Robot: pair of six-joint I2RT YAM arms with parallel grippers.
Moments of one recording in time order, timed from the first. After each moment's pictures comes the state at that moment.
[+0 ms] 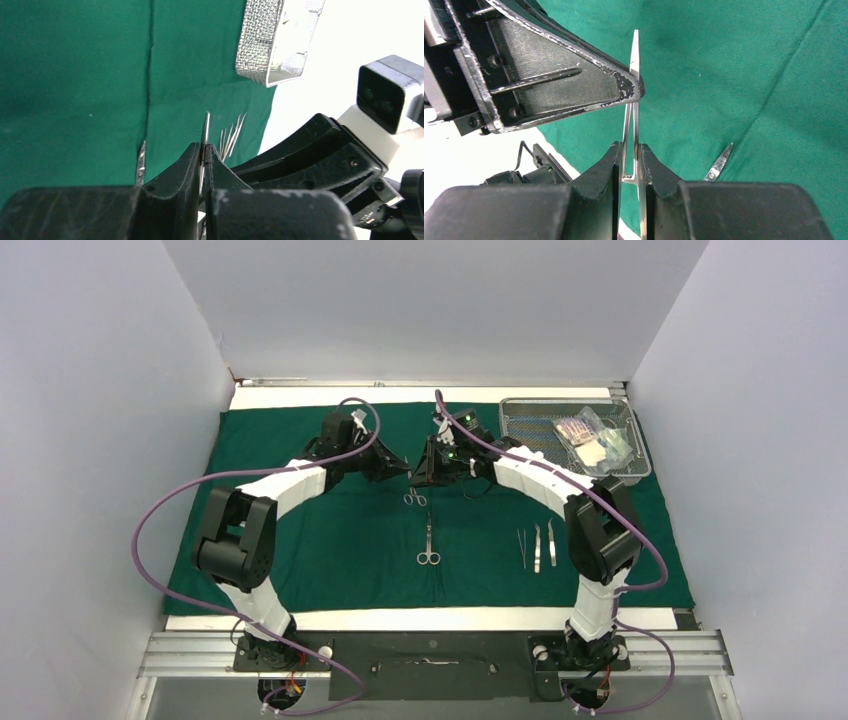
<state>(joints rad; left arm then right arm) -0.34 1.74 1.08 0.02 0.52 -1.07 0.59 1.84 1.36 -0.28 -0.46 0.64</state>
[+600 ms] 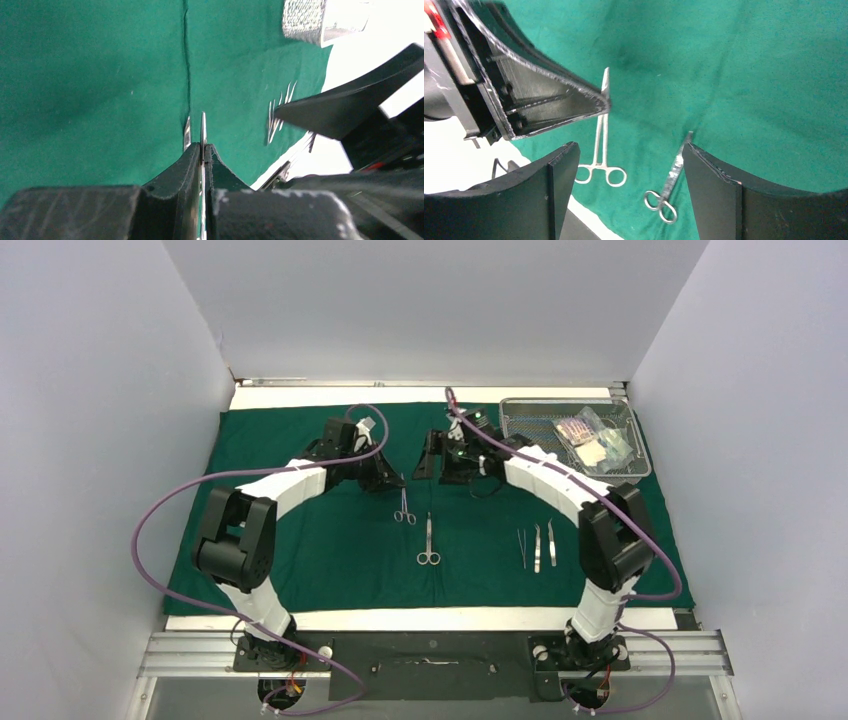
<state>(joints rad) -0.34 1.74 1.10 -0.16 0.54 -0.79 0.58 1.81 1.36 -0.36 -0.37 0.59</state>
